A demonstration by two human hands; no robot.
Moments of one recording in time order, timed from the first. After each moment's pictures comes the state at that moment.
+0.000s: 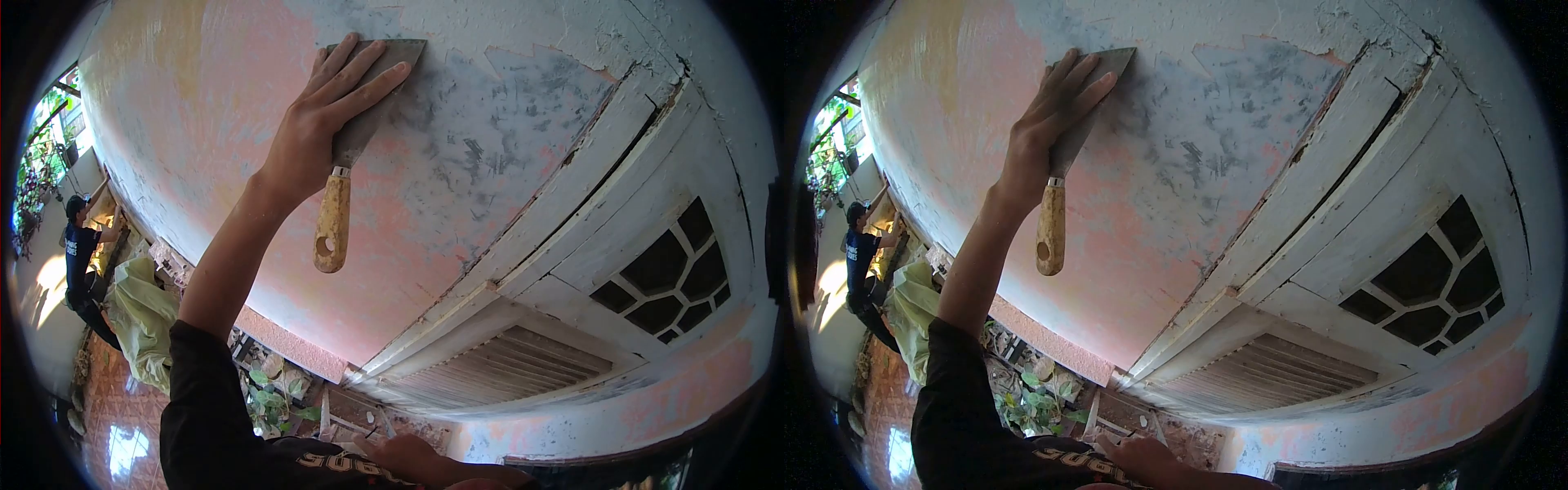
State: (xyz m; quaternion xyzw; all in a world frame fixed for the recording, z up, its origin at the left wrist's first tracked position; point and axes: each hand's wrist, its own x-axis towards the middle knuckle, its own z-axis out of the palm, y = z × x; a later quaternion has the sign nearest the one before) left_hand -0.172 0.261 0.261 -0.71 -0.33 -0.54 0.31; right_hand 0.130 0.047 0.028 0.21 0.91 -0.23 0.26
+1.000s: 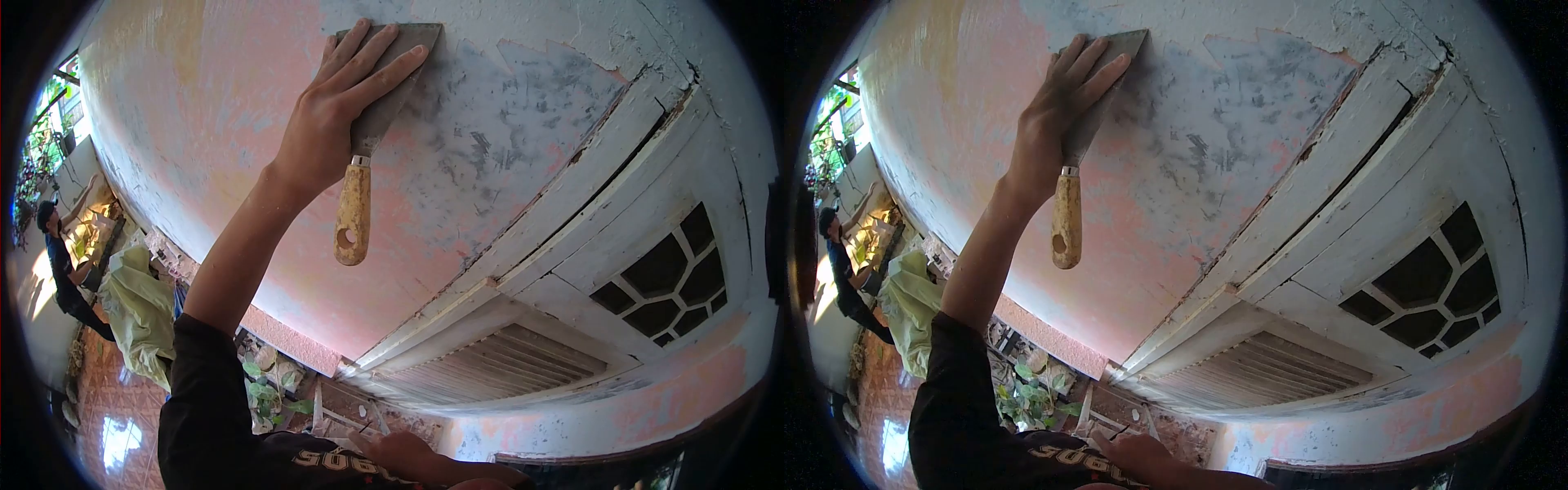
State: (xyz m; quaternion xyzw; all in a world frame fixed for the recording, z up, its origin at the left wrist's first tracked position) left_hand -0.160 0.266 0.259 -0.68 -0.33 -0.57 0.34; right_hand 0.124 0.050 0.052 0.21 0.92 -0.25 0.22
